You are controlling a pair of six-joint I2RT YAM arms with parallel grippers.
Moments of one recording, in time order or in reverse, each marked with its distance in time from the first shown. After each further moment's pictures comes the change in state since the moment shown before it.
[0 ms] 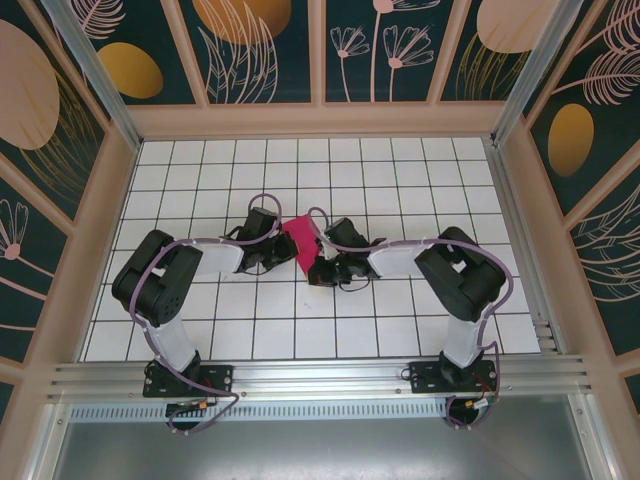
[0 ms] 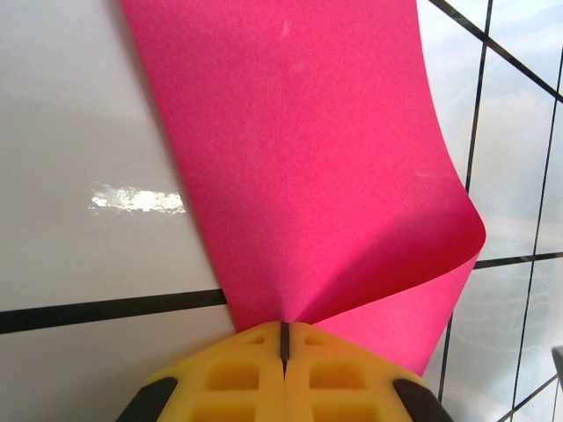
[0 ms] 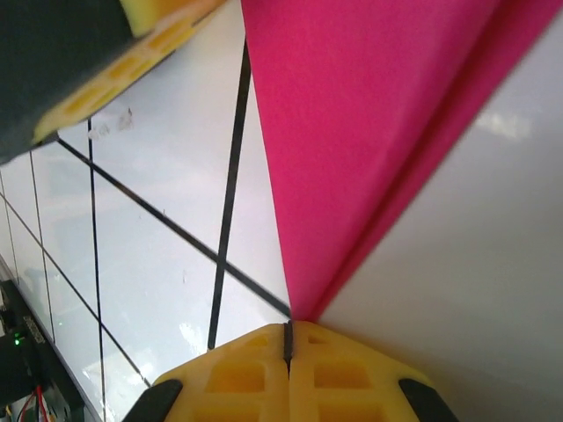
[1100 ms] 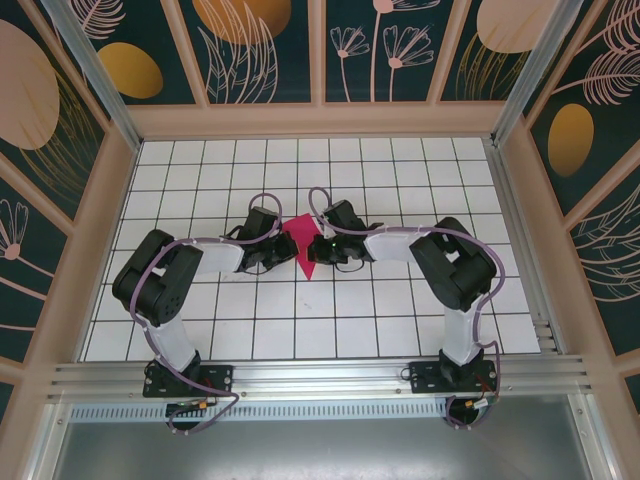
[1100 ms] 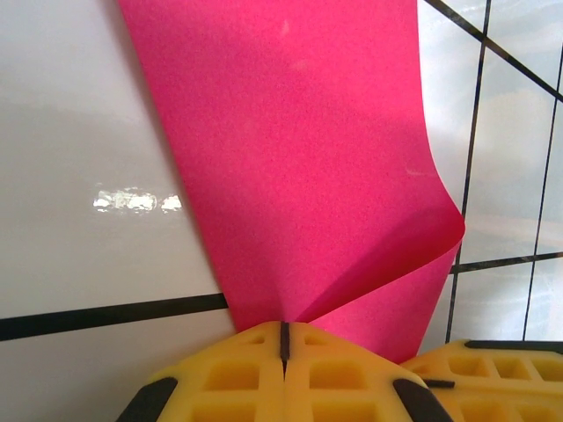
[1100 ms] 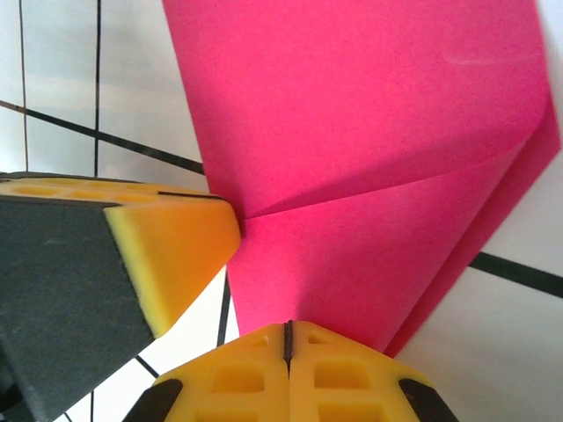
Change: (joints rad) left arm 0.000 0.003 0.007 -0.005 0.000 0.008; right arm -0.069 0.103 0.156 0.000 0.110 -0.011
